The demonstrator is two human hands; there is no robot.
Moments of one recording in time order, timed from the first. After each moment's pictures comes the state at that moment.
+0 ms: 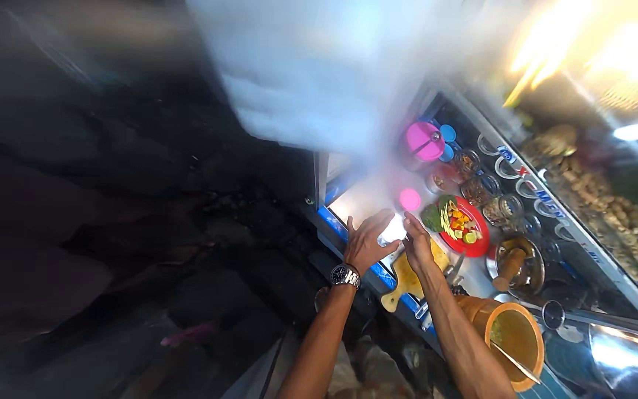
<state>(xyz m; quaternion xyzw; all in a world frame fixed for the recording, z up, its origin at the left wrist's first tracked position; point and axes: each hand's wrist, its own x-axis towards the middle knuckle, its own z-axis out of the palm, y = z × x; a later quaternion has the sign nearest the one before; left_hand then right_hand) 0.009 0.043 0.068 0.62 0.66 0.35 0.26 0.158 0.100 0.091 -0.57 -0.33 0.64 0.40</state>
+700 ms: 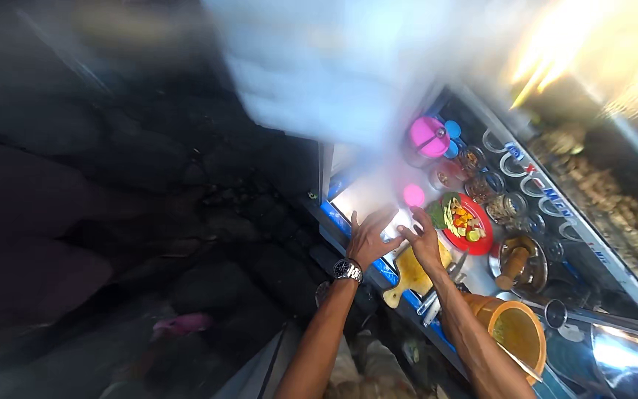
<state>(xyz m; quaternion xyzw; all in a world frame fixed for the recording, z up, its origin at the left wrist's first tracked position) 0.008 0.045 0.063 0.61 0.65 0.36 0.26 0.160 0.095 0.129 -0.58 -0.62 0.47 0.24</state>
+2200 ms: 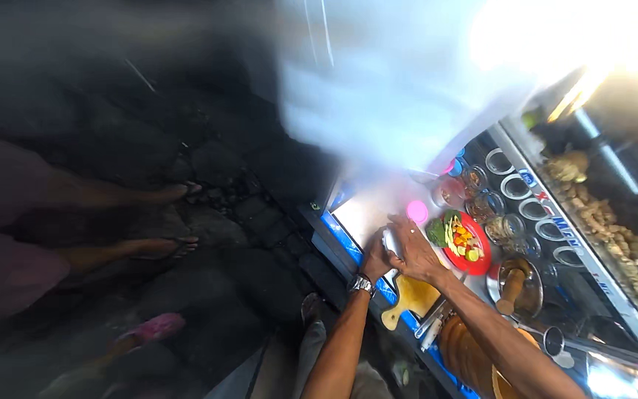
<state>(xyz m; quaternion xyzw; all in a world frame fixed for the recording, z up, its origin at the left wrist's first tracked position) 0.041 0.050 0.025 0.44 0.62 0.52 0.40 0.149 0.124 0.121 -0.31 -0.93 0.17 -0.03</state>
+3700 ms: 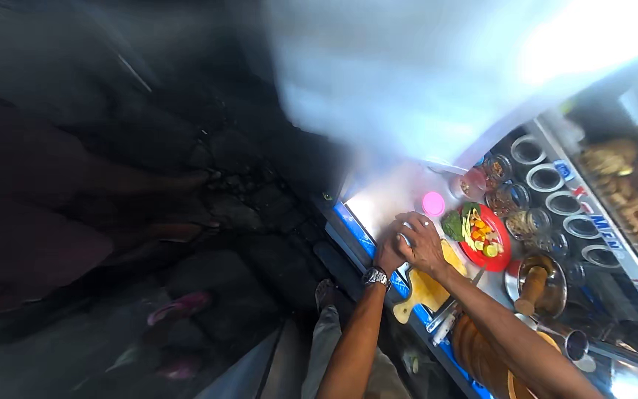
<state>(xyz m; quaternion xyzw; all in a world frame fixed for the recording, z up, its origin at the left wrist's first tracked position) 0.049 0.049 0.026 0.42 0.67 0.47 0.38 0.140 0.123 0.085 -0.30 -0.94 0.11 0.10</state>
